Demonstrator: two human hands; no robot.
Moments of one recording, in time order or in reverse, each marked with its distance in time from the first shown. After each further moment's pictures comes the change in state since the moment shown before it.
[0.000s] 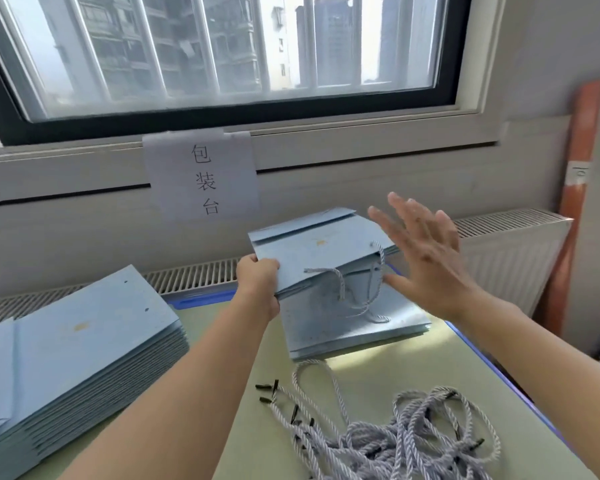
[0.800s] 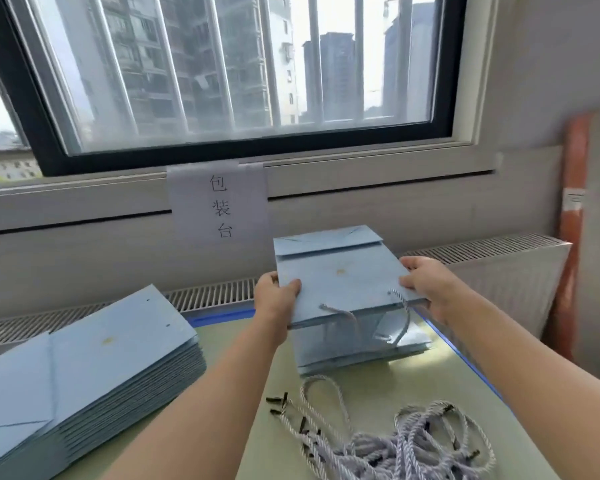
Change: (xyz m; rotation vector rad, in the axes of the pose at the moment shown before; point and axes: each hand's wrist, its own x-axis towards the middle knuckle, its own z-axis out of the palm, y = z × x) left_hand -0.024 0.001 0.000 0.216 -0.032 0.195; right_hand 0.024 -0.008 -0.007 1.001 -0.154 0.990
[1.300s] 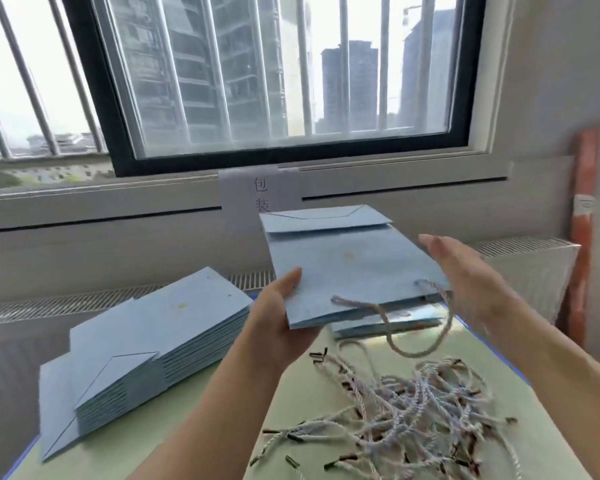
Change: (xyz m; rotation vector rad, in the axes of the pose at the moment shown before) left_hand -0.150 0.047 -0.090 -0.778 -0.354 -0.294; right_hand -0.169 -0.040 0.004 -0.274 -0.017 -0.489
